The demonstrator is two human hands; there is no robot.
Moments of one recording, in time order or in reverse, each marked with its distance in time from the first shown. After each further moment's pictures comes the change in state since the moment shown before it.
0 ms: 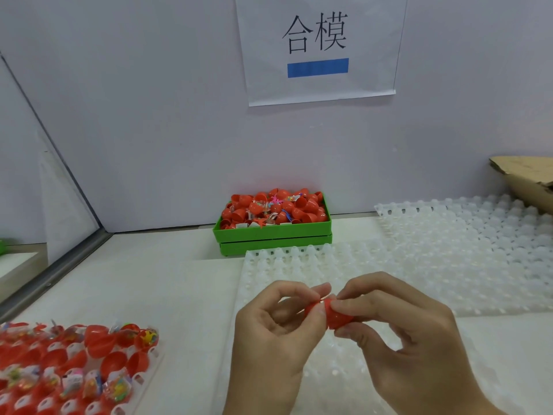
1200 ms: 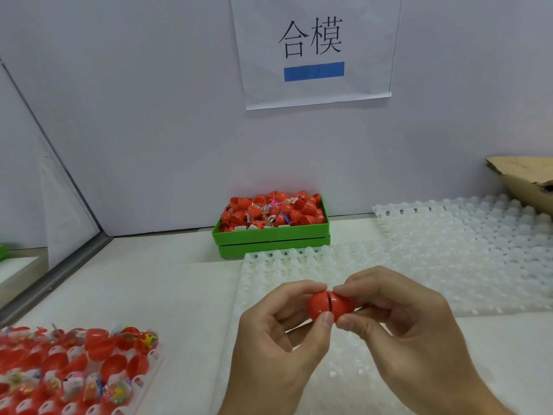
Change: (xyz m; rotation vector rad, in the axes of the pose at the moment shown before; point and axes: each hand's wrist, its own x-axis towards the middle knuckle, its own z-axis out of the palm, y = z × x) left_hand -0.003 0.002 -0.001 0.104 -0.107 0.146; right_hand 0.004 -0.003 -0.004 0.331 0.006 0.275
